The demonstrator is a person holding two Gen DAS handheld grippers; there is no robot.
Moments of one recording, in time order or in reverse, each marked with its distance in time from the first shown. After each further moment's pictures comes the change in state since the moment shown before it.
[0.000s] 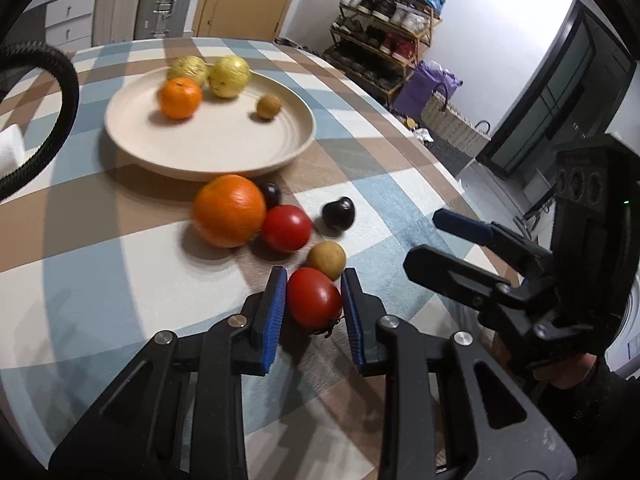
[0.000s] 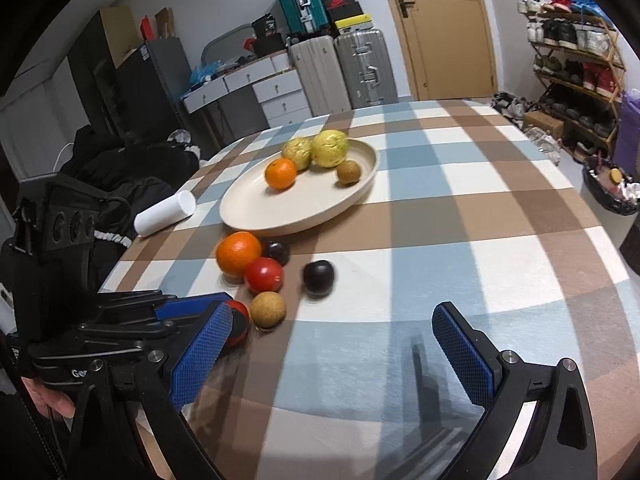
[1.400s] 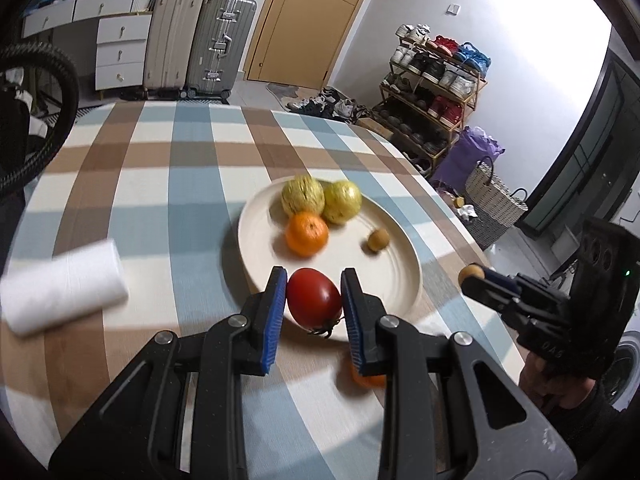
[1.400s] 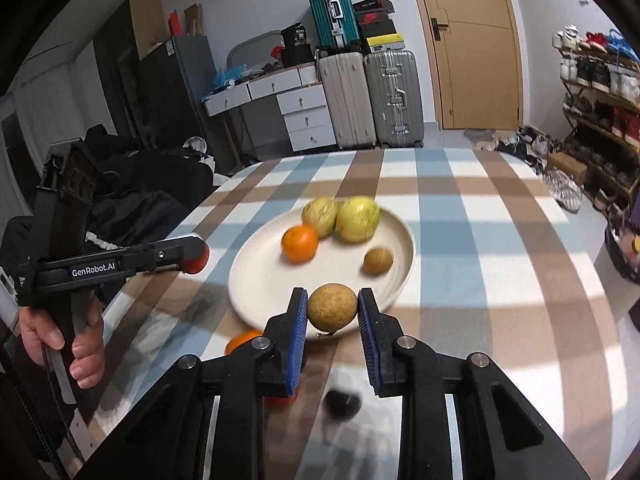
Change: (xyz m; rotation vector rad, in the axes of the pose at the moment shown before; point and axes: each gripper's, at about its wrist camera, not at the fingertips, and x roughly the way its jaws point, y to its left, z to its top) left arm -0.047 0.094 0.103 -0.091 -0.169 0.131; right arm 0.034 0.015 0.087 -0.113 -0.056 0.025
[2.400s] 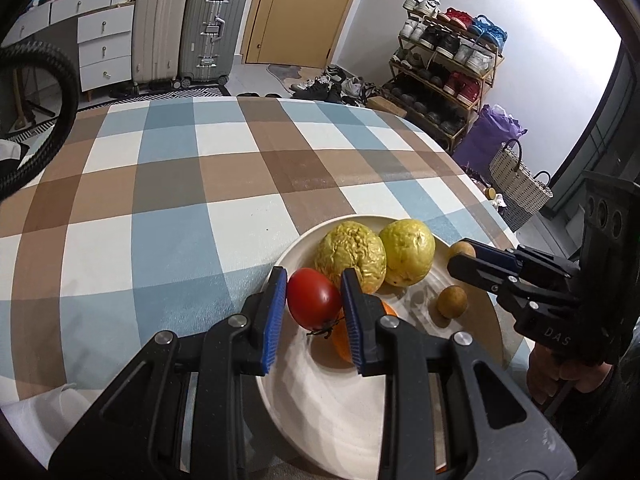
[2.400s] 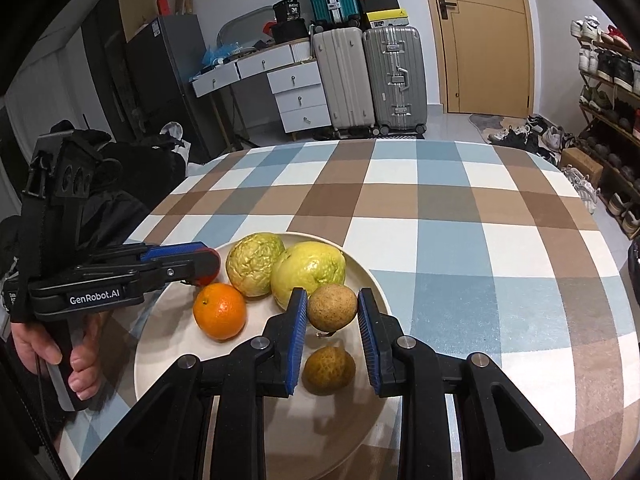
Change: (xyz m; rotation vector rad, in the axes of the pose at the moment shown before) left arm 0.131 0.033 0.066 0.044 0.087 0.035; right arm 0.119 -0.047 0.057 -0.010 0.085 -0.006
